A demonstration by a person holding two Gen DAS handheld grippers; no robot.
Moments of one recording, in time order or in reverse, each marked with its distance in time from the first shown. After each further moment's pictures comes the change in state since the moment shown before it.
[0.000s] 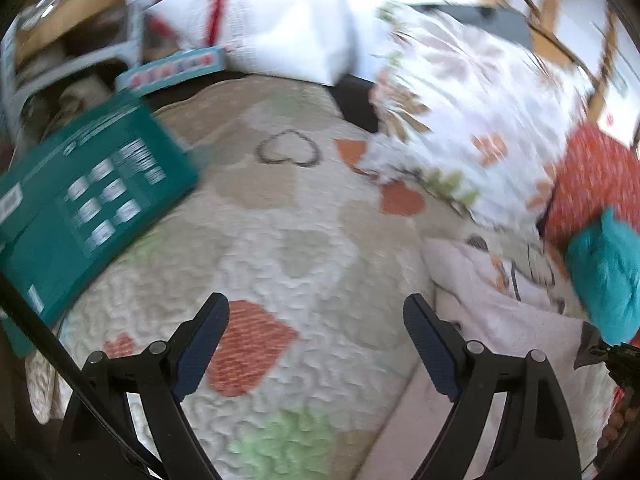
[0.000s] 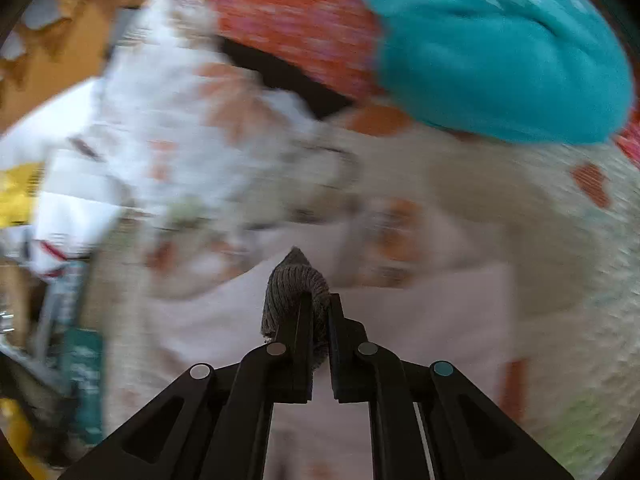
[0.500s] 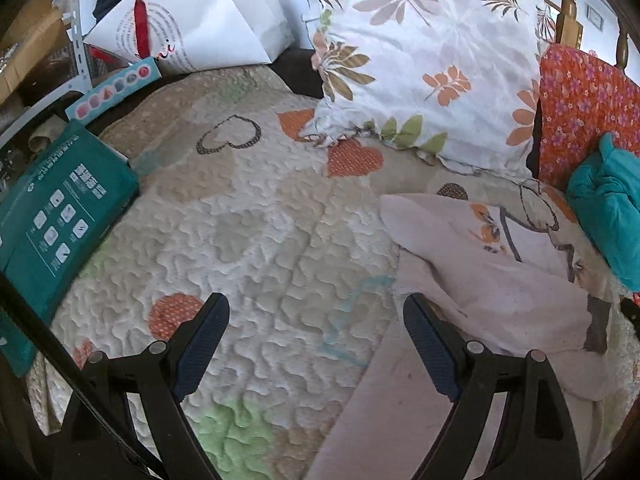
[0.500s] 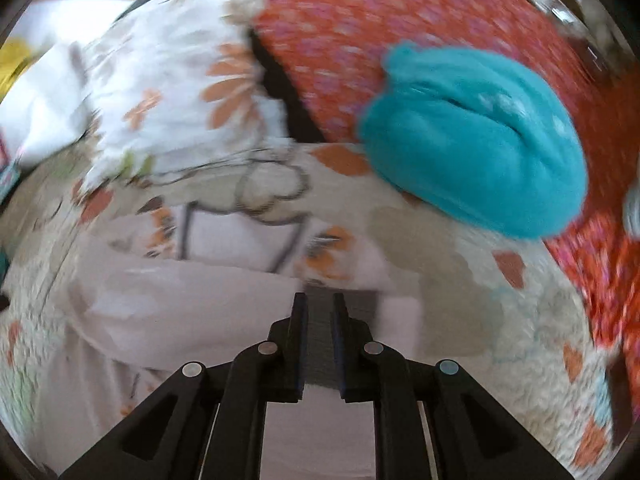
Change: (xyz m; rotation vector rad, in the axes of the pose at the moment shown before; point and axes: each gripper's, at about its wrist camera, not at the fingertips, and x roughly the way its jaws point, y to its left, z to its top) left arm 0.030 -0.072 -0.017 0.141 0.068 0.035; right arm -0.023 0.040 -0.031 -0.394 -0.150 -0.285
